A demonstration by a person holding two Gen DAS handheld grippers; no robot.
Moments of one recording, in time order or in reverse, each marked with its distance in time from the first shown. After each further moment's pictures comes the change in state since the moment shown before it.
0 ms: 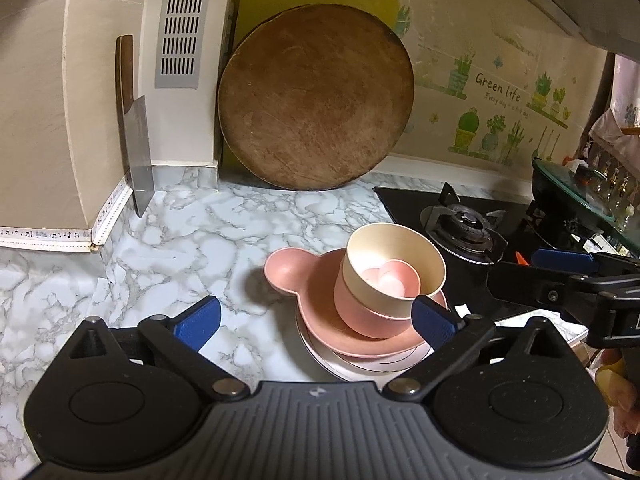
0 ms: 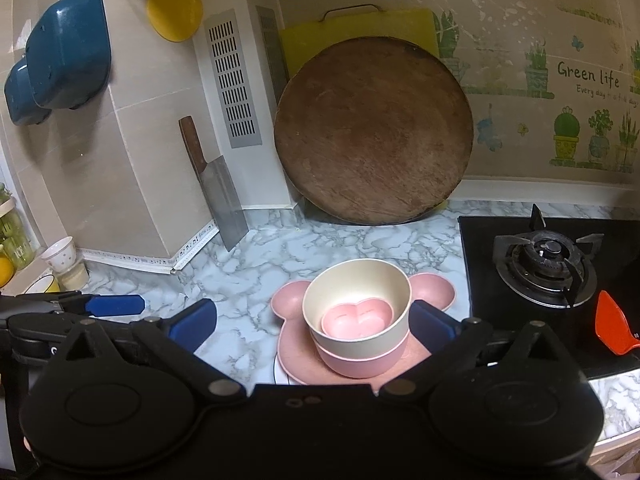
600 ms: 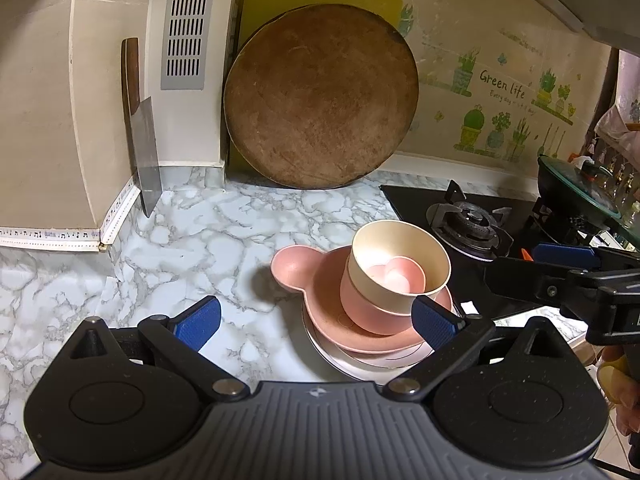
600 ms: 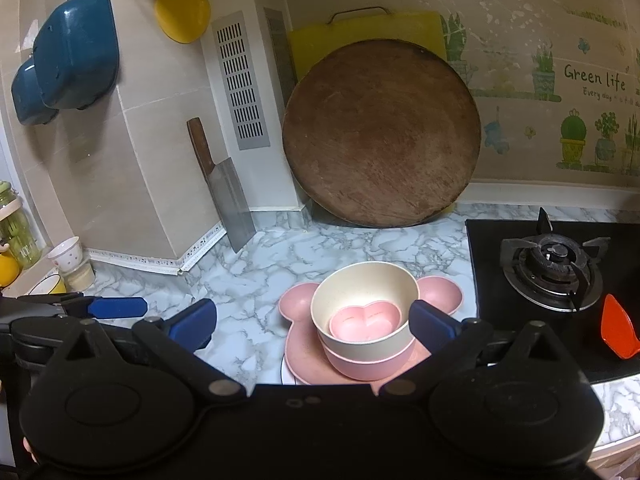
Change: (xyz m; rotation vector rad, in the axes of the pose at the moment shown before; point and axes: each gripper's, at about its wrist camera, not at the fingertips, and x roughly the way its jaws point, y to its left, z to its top) left arm -0.004 -0.003 -0.002 0.007 0.001 0.026; right arm -0.001 0.002 0.000 -0.013 -0.013 0.022
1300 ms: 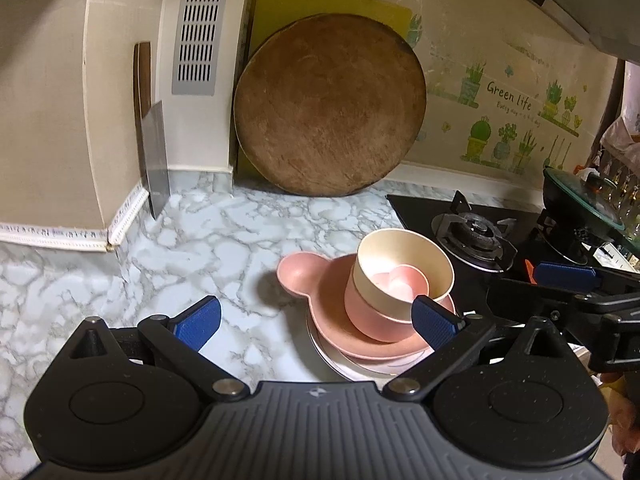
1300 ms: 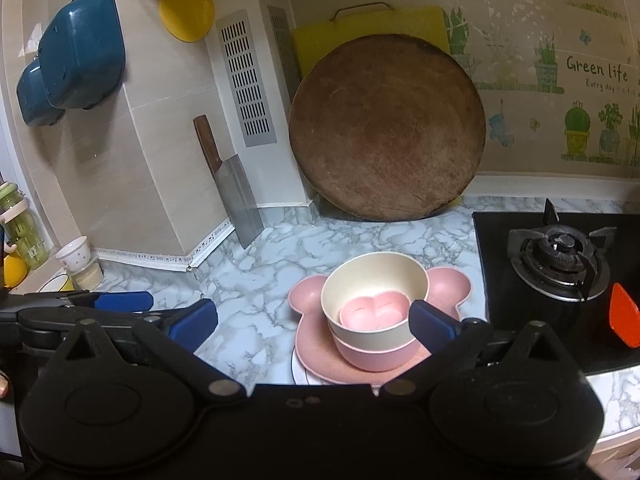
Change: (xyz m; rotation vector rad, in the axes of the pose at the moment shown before) left arm -0.004 0.001 -0.001 -0.034 -0.018 0.016; right arm 0.000 0.001 -0.006 0.019 0.017 0.028
